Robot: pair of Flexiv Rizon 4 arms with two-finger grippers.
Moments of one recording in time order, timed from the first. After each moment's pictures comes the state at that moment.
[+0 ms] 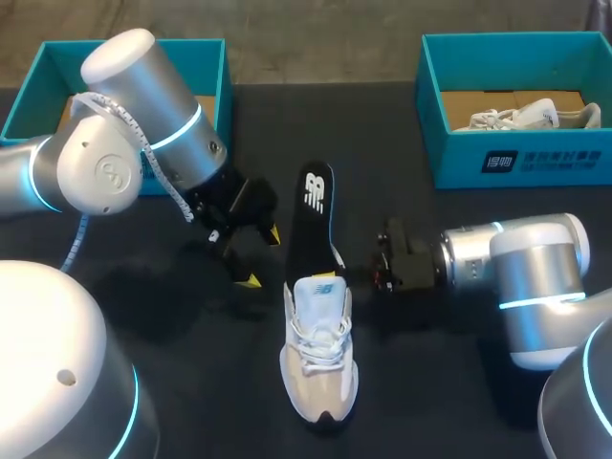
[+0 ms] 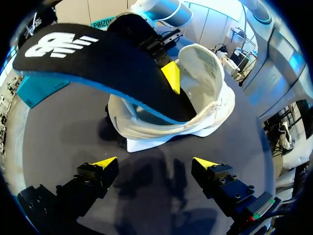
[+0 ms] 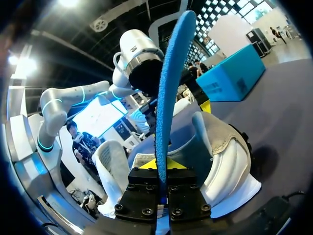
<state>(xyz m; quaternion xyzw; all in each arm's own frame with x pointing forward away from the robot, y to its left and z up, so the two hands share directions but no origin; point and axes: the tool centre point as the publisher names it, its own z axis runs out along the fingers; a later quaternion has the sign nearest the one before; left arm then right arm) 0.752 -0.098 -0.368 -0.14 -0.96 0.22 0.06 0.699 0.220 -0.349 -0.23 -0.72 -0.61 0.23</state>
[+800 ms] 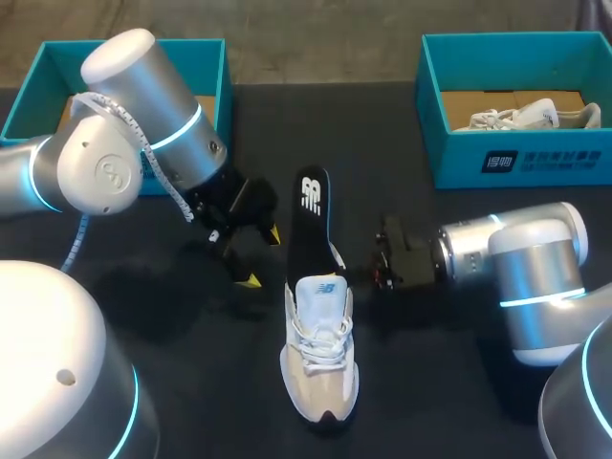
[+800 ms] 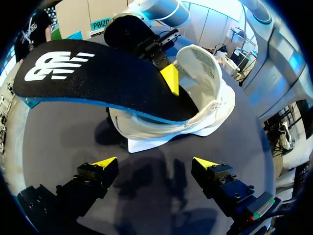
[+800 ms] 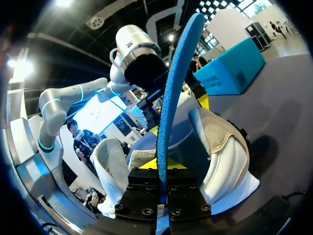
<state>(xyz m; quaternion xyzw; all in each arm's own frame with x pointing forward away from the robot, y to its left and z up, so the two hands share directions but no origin) 0.752 -0.098 -0.368 -0.14 -0.96 0.22 0.06 0.700 0.217 -0.355 -0.24 -0.73 -0.60 0.25</state>
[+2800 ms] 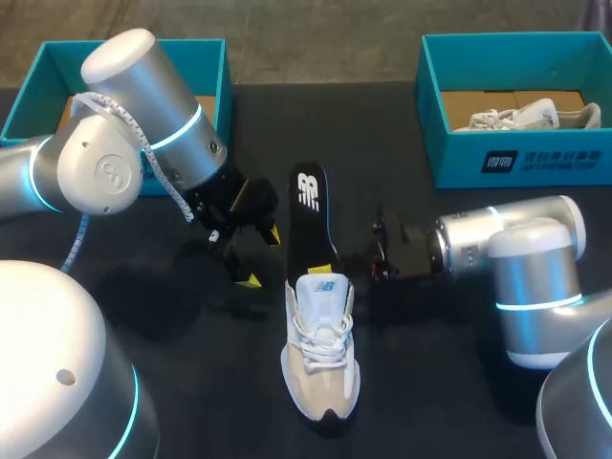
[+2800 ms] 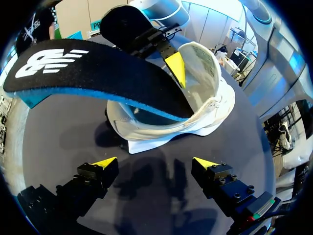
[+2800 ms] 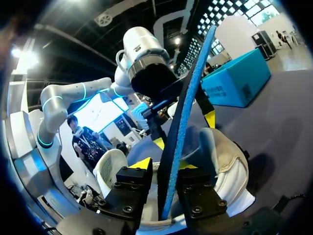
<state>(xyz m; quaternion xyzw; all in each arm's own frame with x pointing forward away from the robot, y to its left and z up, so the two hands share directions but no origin) 0.752 -0.098 -0.368 -0.14 -0.96 0.22 0.06 0.710 0.225 -0.336 -0.21 -0.73 -0.61 0.22</state>
